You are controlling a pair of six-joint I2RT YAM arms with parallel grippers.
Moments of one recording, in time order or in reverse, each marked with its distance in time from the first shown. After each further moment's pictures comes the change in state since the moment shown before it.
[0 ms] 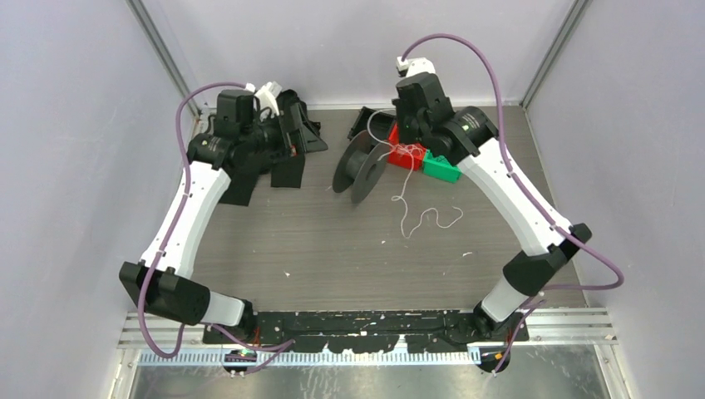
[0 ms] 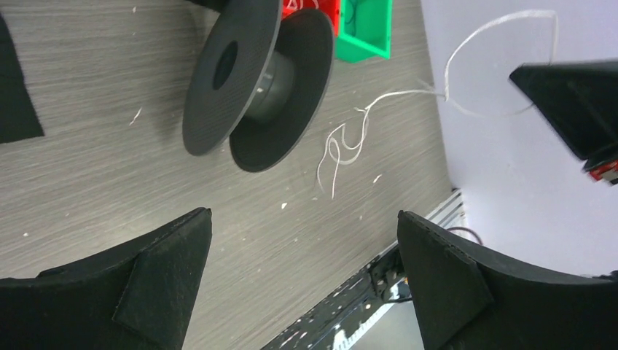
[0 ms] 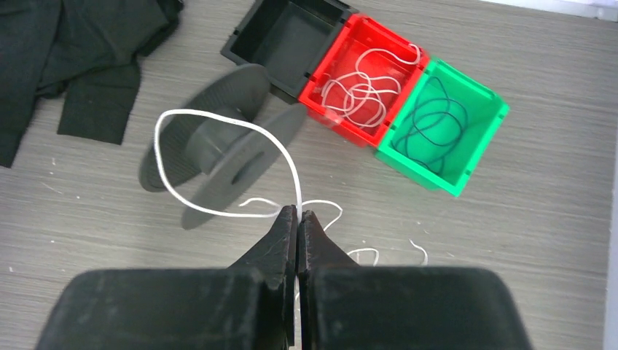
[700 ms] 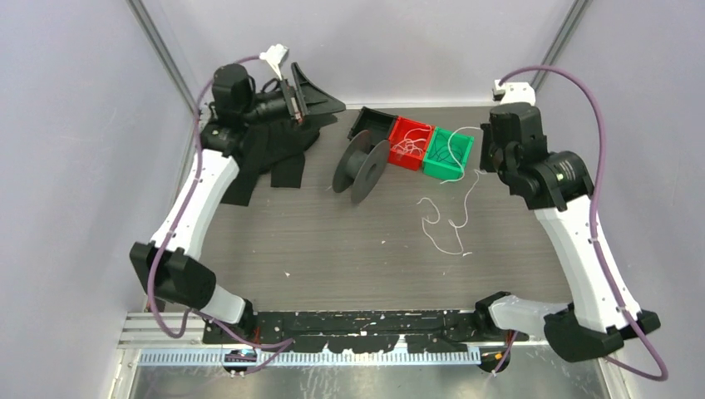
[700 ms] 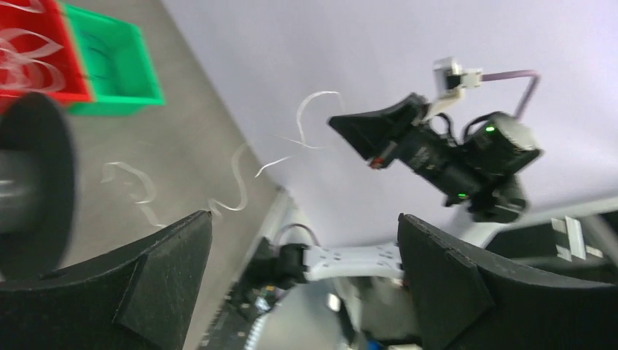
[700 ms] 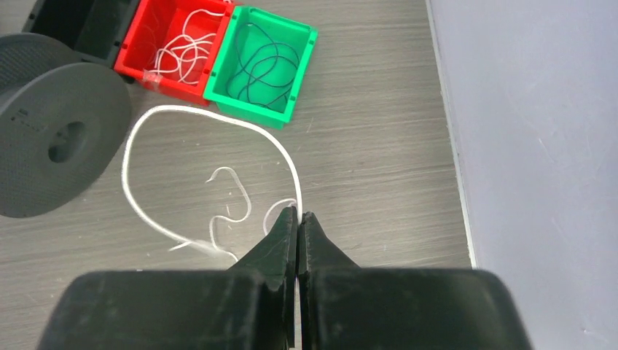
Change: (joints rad) left arm -0.003 0.103 -0.026 0.715 0.488 -0.568; right arm -0.270 -0.444 -0.320 -0.089 0.069 -0.084
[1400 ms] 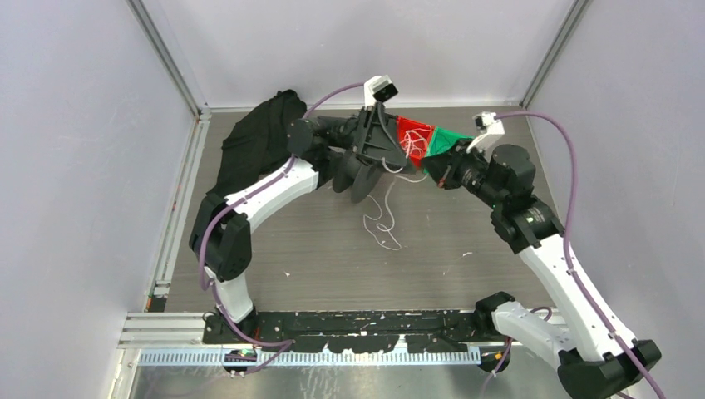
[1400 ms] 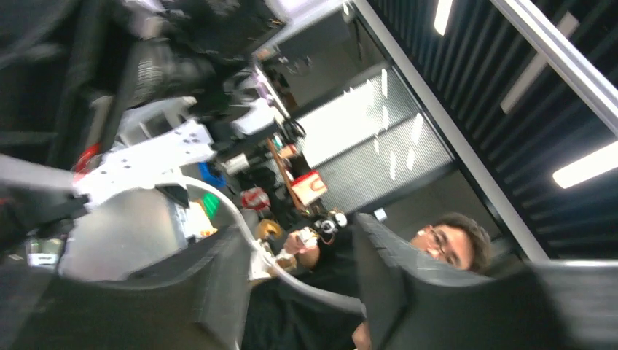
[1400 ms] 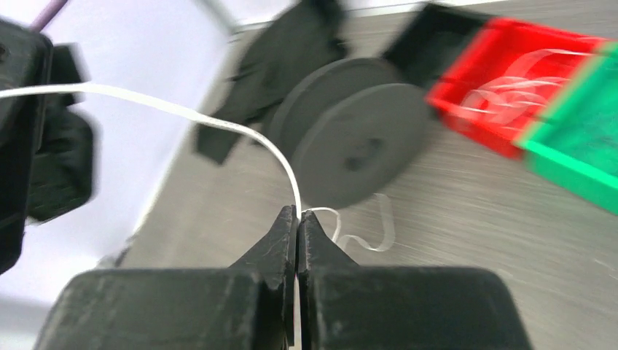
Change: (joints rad) left arm -0.449 0.292 -0.004 1.268 0.189 -0.962; right arm -0.021 -0.233 -0.637 0.871 -0.810 0.318
